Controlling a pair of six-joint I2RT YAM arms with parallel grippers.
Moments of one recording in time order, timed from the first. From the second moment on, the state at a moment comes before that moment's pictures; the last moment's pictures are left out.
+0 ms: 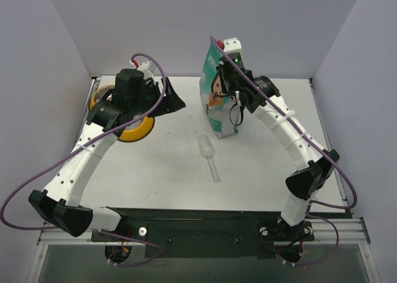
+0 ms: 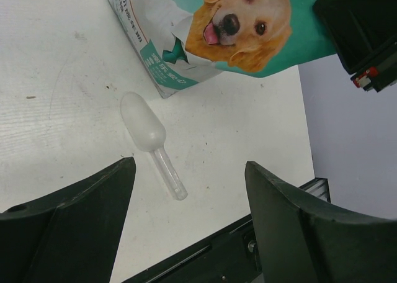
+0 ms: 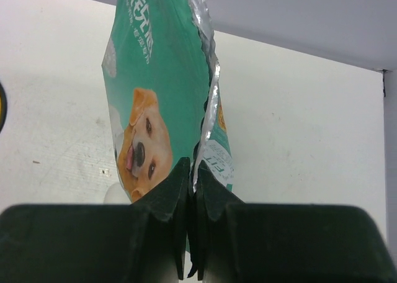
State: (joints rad) left arm -0.46 1.36 1.58 -0.73 0.16 -0.63; right arm 0.62 1.77 2.00 -0.76 0.52 0.10
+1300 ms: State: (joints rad) left arm -0.82 1.40 1.54 -0.48 0.06 -1.27; right arm 0.83 1.16 1.61 -1.12 0.45 0.40
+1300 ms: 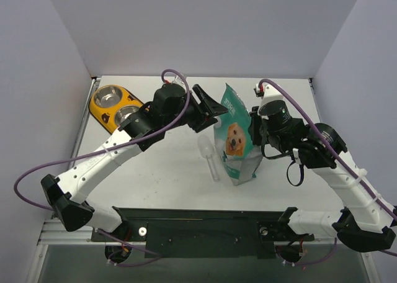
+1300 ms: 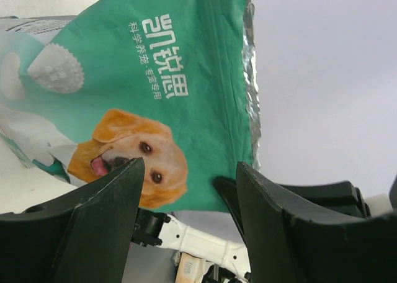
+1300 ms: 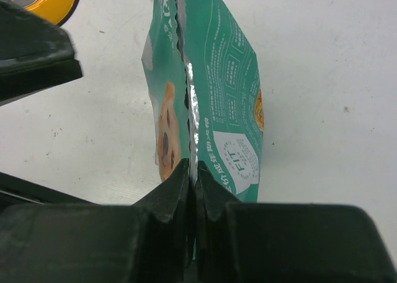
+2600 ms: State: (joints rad) left arm -0.95 1.64 1.92 -0.70 -0.18 -1.14; right arm 0.64 1.30 1.84 -1.09 0.28 0.44
